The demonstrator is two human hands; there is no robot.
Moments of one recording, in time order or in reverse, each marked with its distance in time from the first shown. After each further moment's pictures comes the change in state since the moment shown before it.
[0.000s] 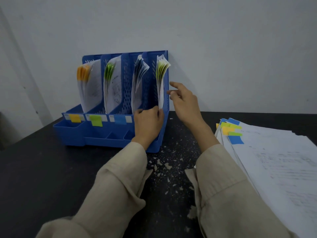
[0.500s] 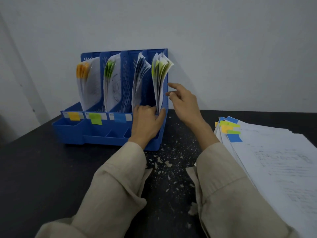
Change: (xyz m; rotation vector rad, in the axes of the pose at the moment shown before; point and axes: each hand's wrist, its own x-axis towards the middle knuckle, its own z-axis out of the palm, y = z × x) left_hand -0.001 -0.012 -0.003 -0.155 -0.020 0.057; right_hand -0.002 0.001 0.003 -0.042 -0.022 -0.011
